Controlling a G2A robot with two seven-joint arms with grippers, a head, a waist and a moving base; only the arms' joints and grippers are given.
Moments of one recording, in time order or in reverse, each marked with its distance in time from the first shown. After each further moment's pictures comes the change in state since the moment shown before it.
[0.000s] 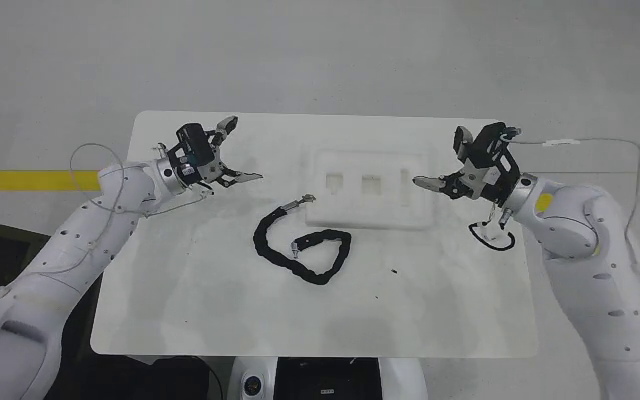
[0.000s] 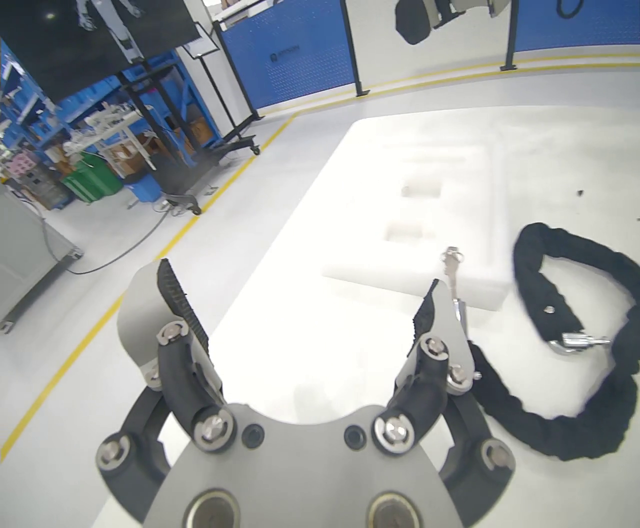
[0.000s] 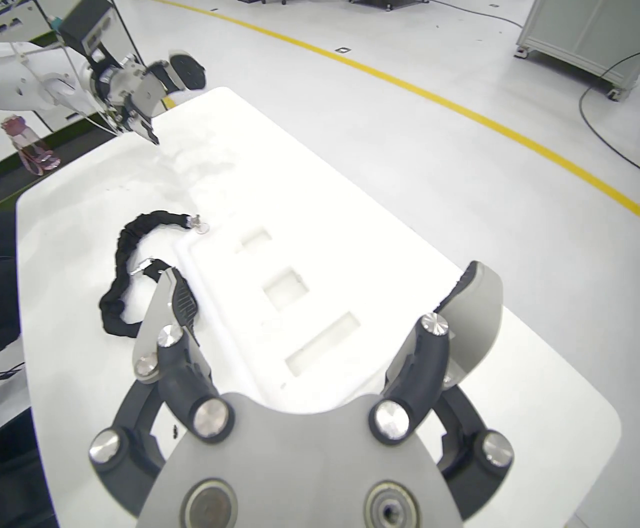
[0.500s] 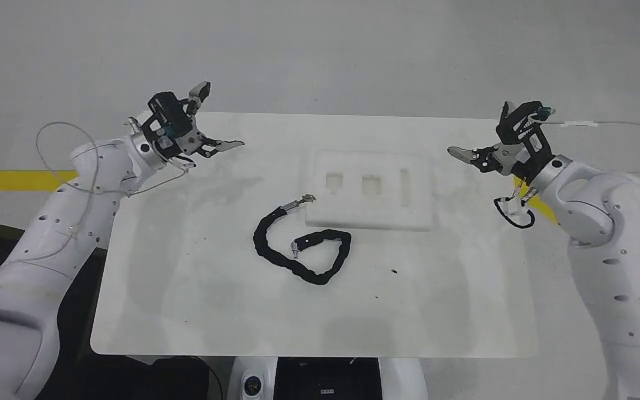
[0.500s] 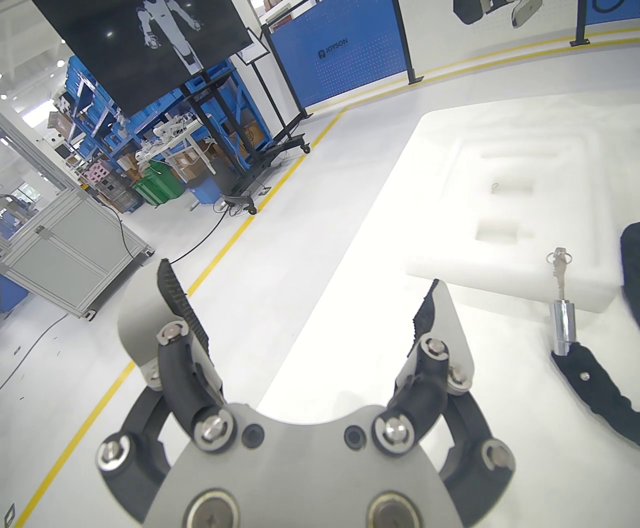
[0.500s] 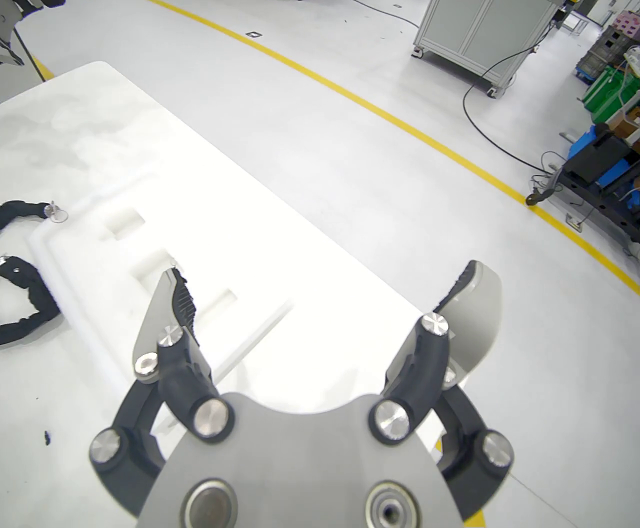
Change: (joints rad) left arm -0.060 -0.013 -0.085 0.069 0.030 -0.002 -0.026; right arm 0.066 0.008 0.053 0.108 -0.234 0.063 -0.112
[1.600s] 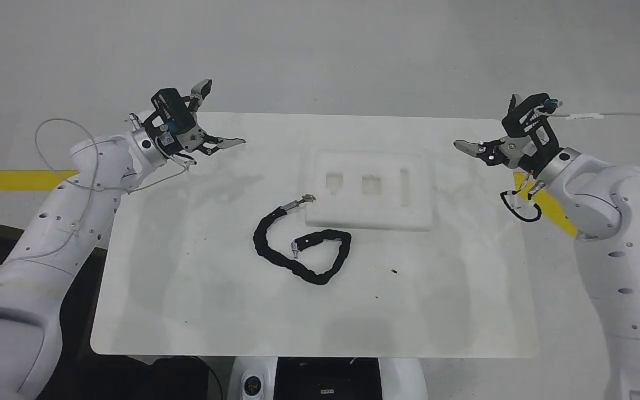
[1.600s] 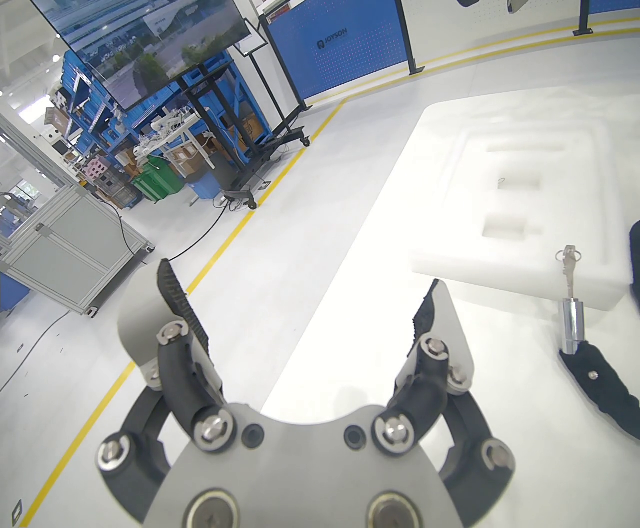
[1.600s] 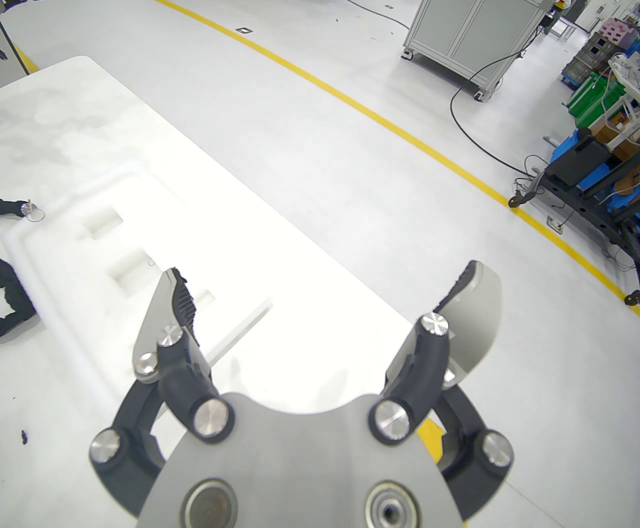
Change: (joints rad) left arm -0.001 -0.010 -0.015 -0.003 0.018 -0.009 -0.031; right arm 0.033 0.002 0.002 0.028 -0.016 -0.019 0.000
